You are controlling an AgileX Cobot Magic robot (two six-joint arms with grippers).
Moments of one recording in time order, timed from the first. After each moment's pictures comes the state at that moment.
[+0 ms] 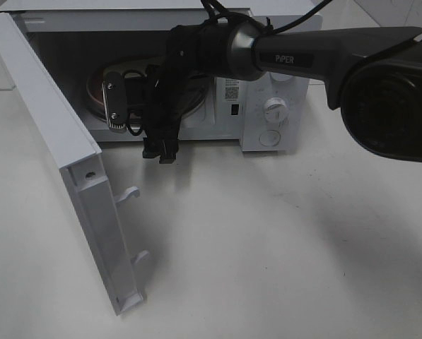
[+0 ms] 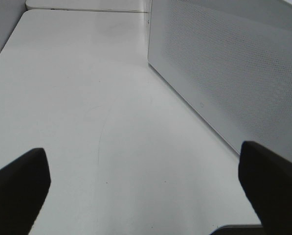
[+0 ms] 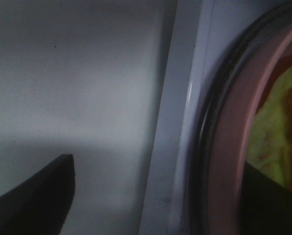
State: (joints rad) left arm 0.07 0.00 -0.52 -0.12 1.09 0.06; right arm 0.63 2.48 -2.06 0.14 0.58 -1.28
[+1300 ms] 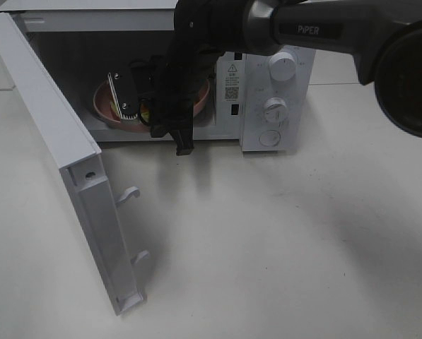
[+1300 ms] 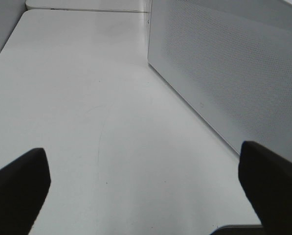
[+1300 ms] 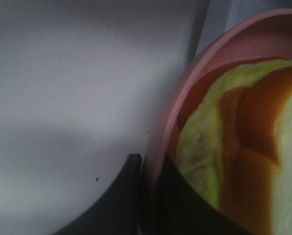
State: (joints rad) left arm 0.07 0.00 -0.52 -0.12 1.09 0.06; right arm 0.62 2.37 -1.99 0.13 0.73 -1.38
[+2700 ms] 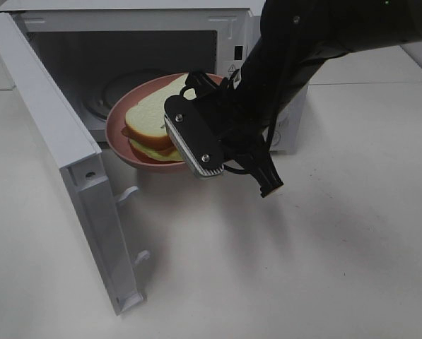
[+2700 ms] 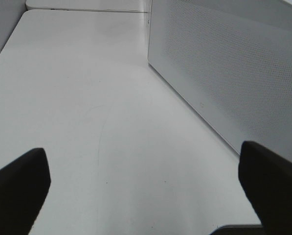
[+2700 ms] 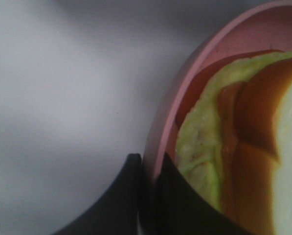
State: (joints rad) left arm 0.07 0.00 -0.52 -0.12 1.09 0.06; right arm 0.63 1.82 -1.23 0.17 0.54 -1.65
